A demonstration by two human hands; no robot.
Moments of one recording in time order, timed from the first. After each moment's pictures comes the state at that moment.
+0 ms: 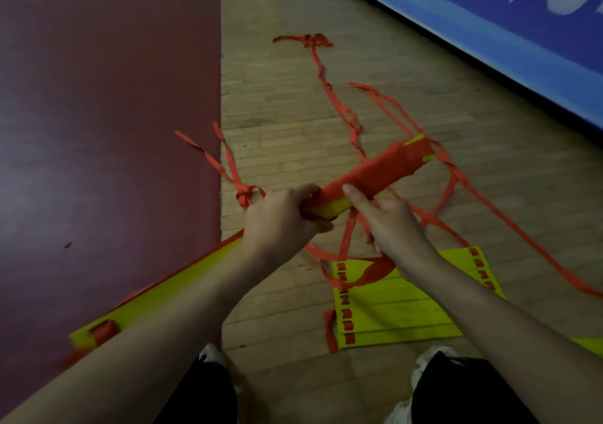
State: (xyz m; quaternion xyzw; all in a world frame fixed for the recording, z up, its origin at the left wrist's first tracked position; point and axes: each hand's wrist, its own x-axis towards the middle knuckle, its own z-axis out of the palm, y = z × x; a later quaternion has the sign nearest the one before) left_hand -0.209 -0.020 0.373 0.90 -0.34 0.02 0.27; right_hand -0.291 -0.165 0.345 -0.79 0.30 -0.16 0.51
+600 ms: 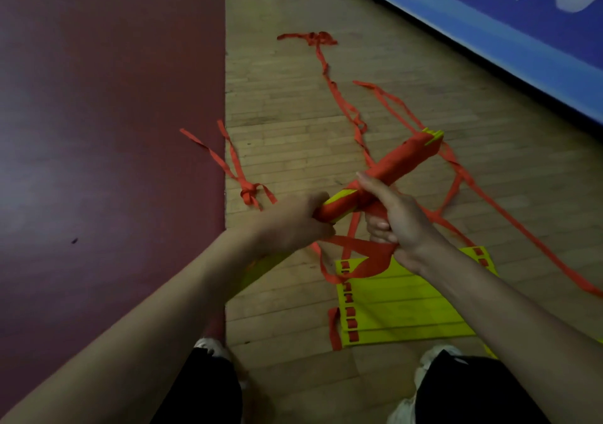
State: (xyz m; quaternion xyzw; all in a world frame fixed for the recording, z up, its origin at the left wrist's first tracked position) left_hand -0.197 -0.020 0.384 0.84 -0.40 -0.26 0.25; right_hand -0.291 -0.159 0.366 -0.59 0.28 -0.09 0.75
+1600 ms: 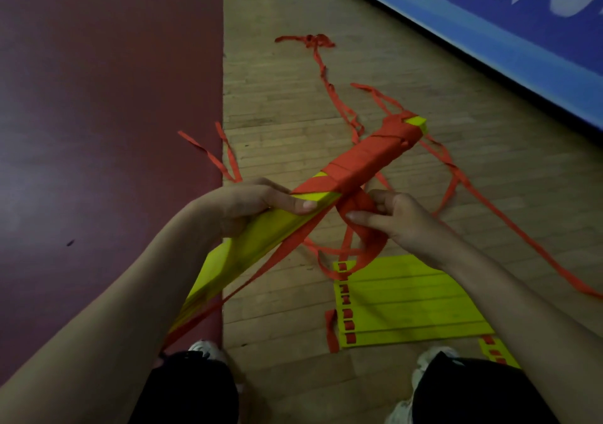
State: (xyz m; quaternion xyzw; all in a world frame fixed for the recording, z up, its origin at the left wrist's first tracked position) left_hand -0.157 0.006 0.396 0.70 -0.17 -0.51 0.47; right_hand -0.298 -0.182 0.358 -0.74 0.16 -0.04 0.65
